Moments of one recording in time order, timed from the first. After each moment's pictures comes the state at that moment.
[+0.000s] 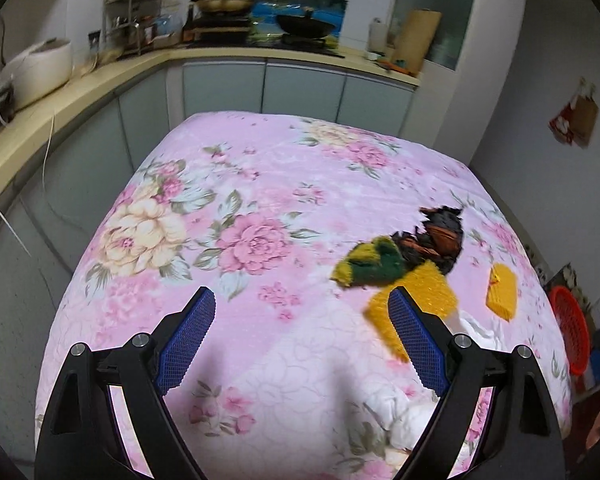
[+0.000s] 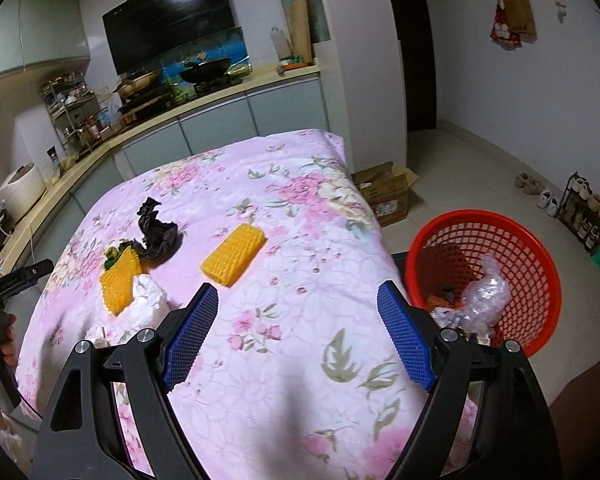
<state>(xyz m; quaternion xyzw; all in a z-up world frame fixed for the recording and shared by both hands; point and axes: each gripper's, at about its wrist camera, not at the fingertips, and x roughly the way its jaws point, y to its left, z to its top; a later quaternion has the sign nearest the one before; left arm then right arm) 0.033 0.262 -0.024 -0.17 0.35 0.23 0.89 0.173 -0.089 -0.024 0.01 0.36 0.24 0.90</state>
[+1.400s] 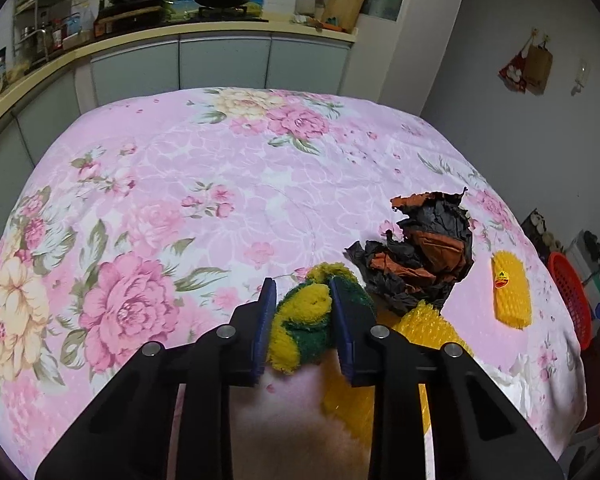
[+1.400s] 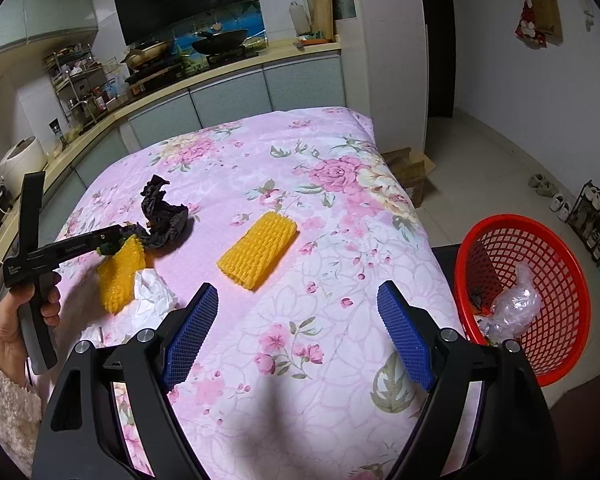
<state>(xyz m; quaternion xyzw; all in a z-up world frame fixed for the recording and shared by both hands) 0.150 0.270 -0.077 -0.14 0.39 0.10 0.90 0.196 -0.042 -0.037 -0.02 0.39 0.26 0.88</state>
